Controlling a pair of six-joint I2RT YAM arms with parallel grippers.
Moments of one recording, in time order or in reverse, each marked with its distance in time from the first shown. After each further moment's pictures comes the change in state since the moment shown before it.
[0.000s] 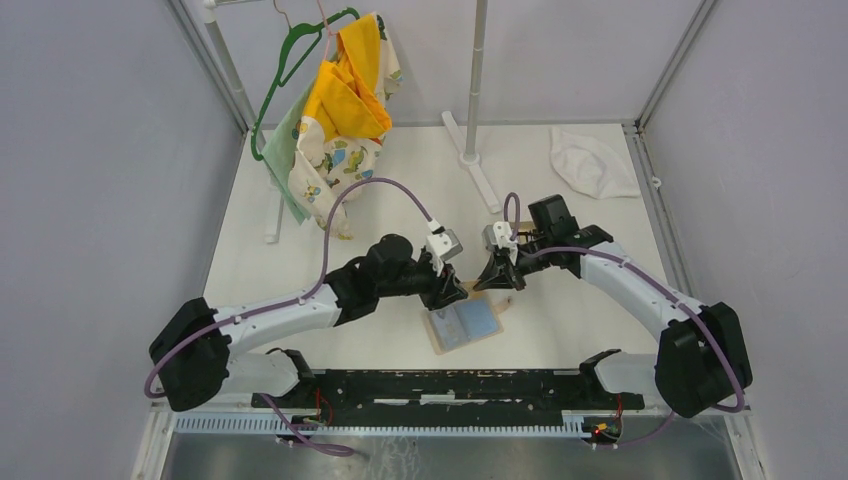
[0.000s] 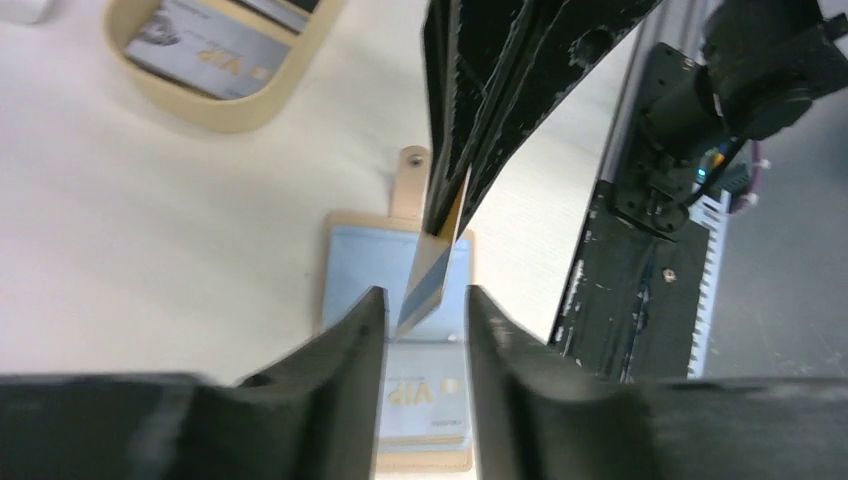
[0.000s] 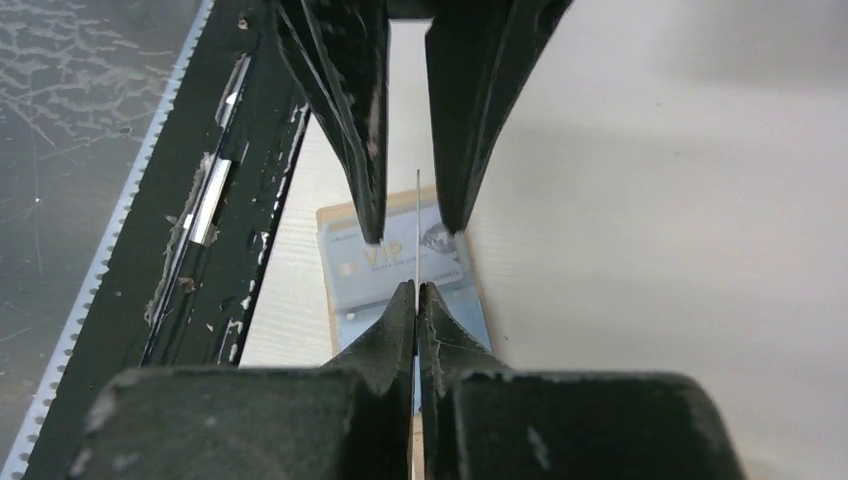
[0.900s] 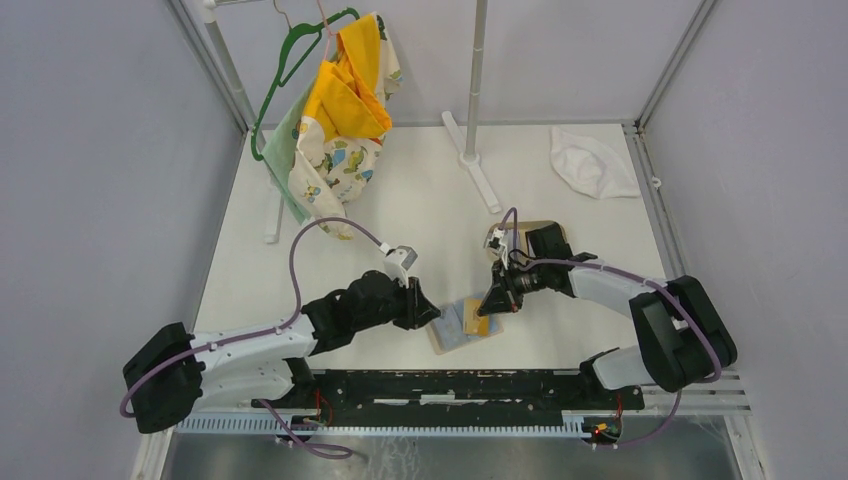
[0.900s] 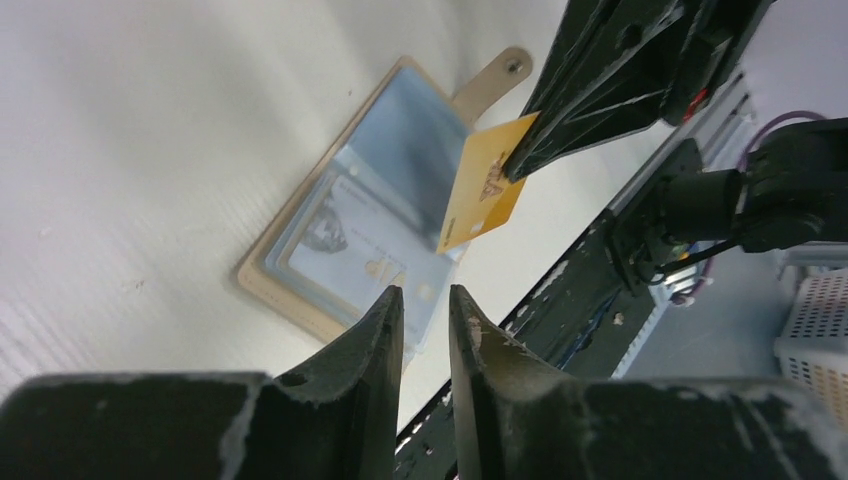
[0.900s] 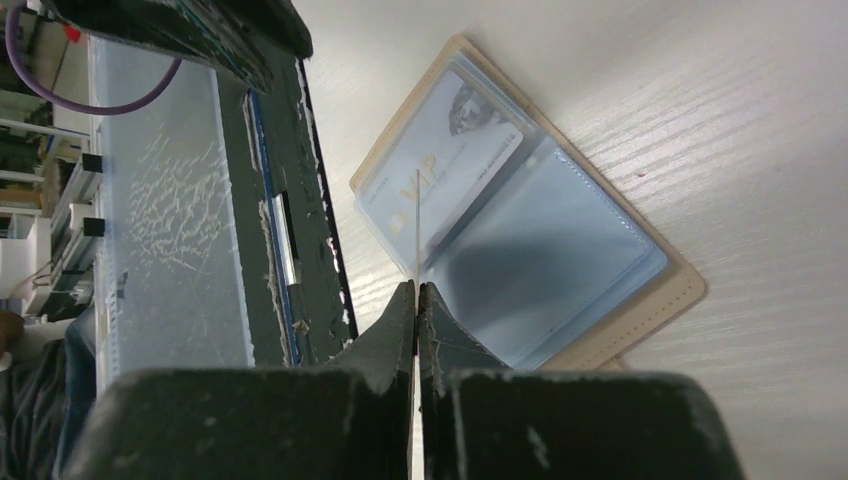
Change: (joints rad) left arm -0.032 -0.244 -0.298 -0.009 -0.309 -0.584; right arm -0.029 0.105 -0.280 0.391 0.124 0.764
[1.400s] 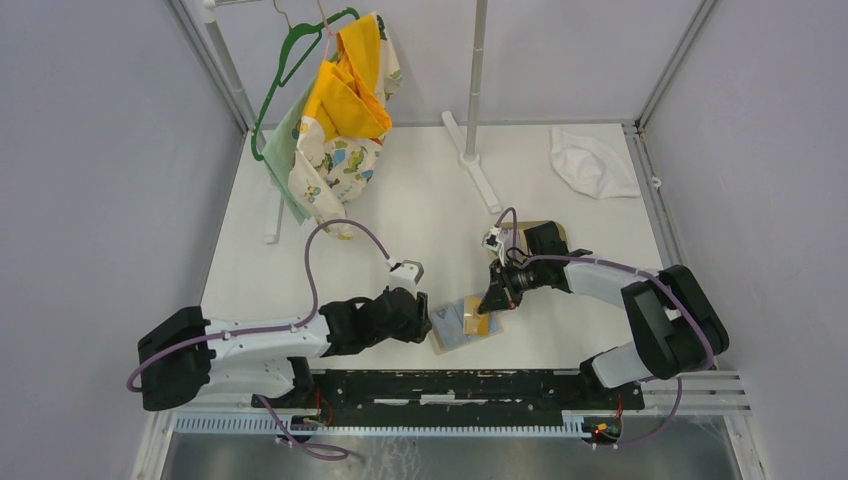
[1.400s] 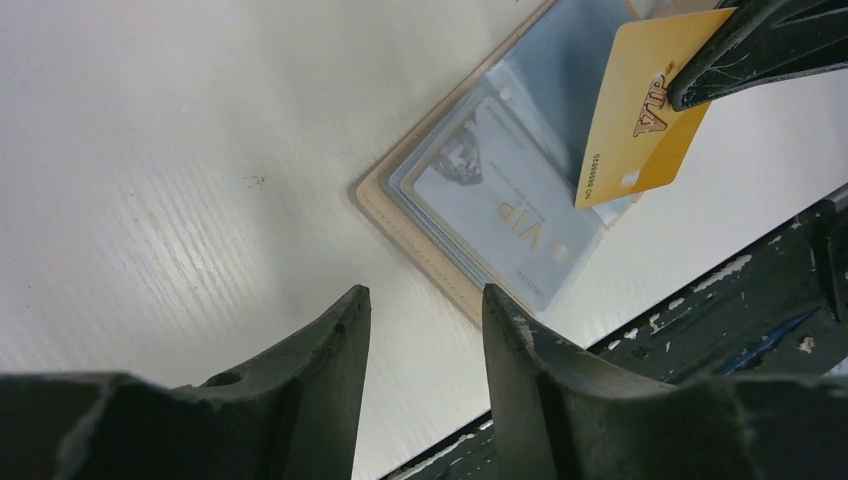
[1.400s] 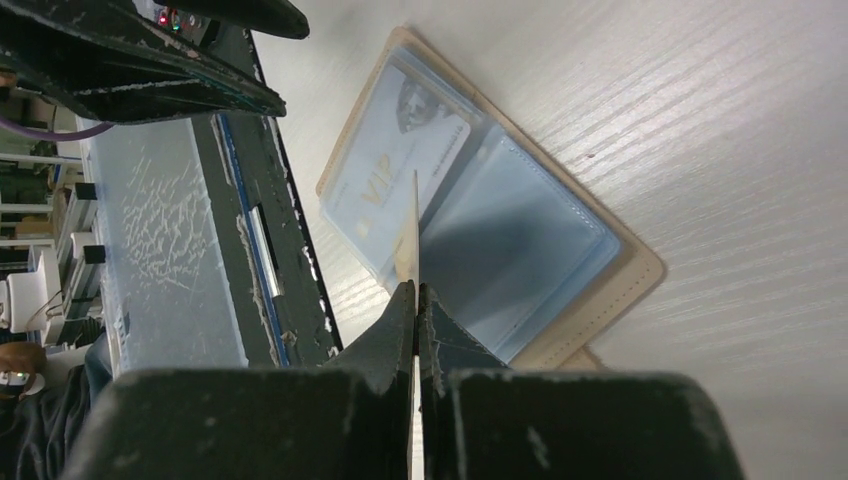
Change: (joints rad) left arm -0.179 0.090 0.071 -0.296 -0.340 -0.052; right arm 0.000 0.075 0.029 0.003 0.059 0.066
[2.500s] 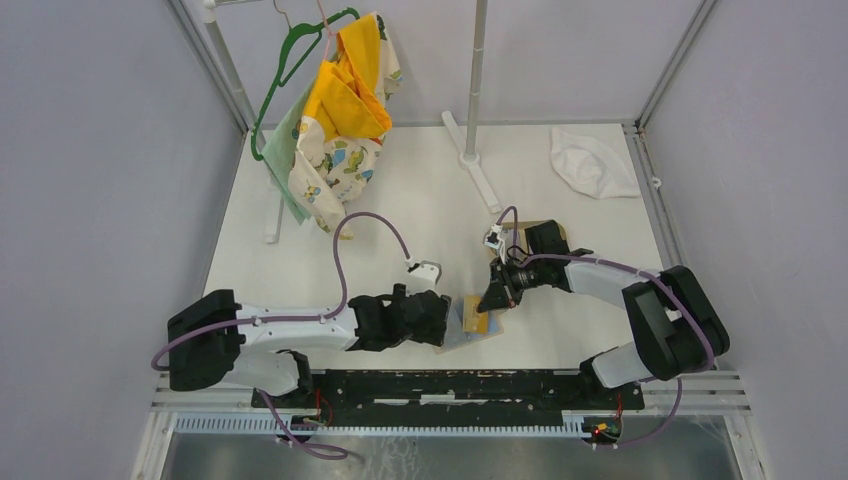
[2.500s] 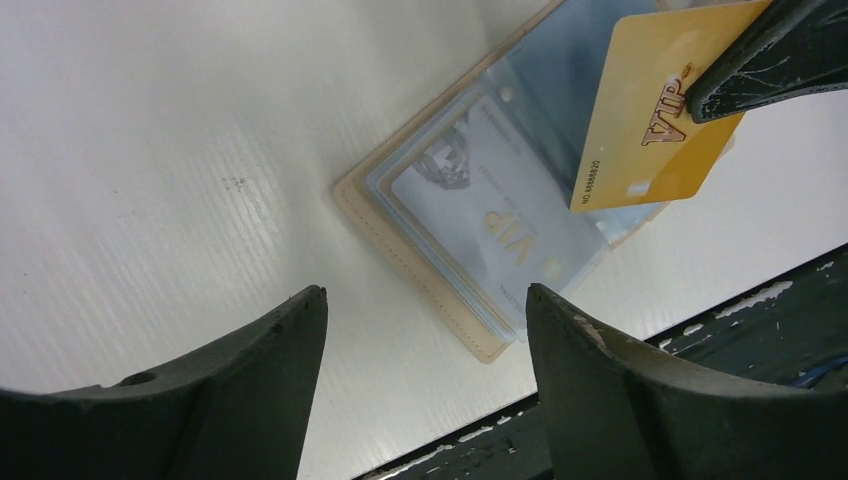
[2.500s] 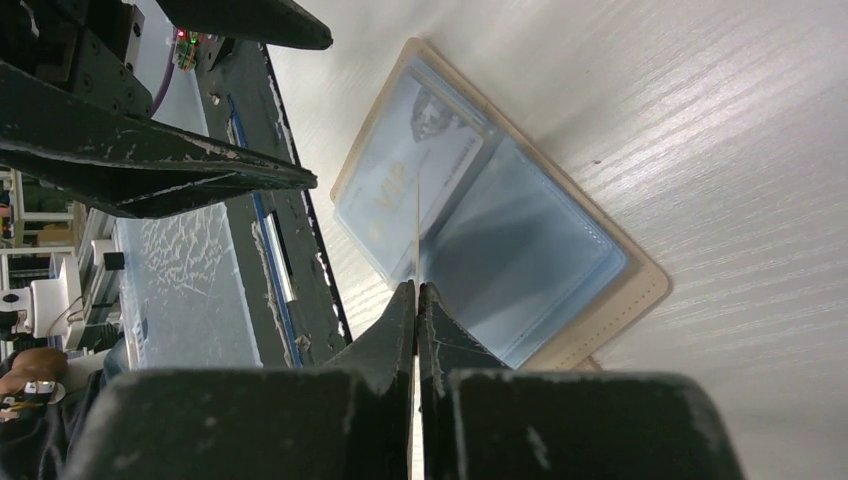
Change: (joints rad) left arm -0.094 0.207 0.201 -0.175 -0.122 -0.059; right arm -0.005 -0.002 0.004 0.004 -0.012 0.034
